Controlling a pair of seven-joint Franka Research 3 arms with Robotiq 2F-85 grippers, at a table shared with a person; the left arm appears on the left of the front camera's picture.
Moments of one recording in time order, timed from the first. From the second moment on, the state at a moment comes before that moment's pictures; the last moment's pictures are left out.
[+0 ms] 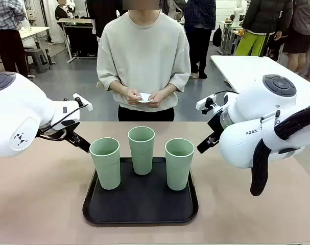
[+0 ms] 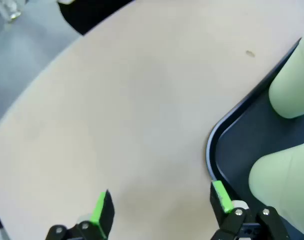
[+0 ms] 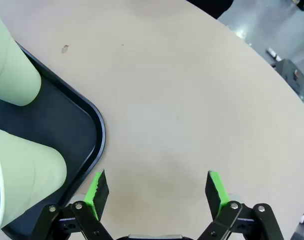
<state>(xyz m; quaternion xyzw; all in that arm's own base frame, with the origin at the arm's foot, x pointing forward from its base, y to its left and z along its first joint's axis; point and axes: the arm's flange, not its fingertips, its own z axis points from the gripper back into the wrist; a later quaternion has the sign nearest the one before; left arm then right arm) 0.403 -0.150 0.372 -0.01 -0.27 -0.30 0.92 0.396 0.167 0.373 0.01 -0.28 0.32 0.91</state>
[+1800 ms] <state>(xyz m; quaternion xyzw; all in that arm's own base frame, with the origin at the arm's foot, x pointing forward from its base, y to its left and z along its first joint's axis) 0.363 -0.131 0.456 0.03 -0.23 -0.33 0.92 0.347 0.135 0.471 -0.08 -0.22 0.29 0.93</state>
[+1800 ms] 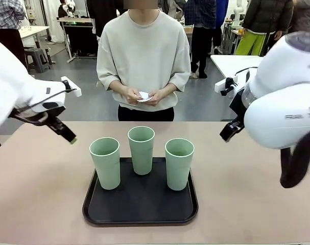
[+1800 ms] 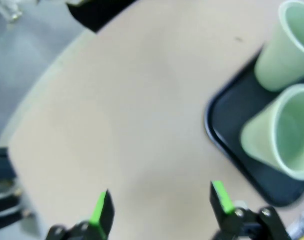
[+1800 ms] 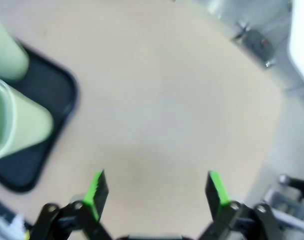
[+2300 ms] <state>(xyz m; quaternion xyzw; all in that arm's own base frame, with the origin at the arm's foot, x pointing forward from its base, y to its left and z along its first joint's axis) 0.261 -0.120 0.516 0.02 -0.13 -0.35 0.93 0.230 0.174 0.506 -0.13 -0.13 0.31 0.93</state>
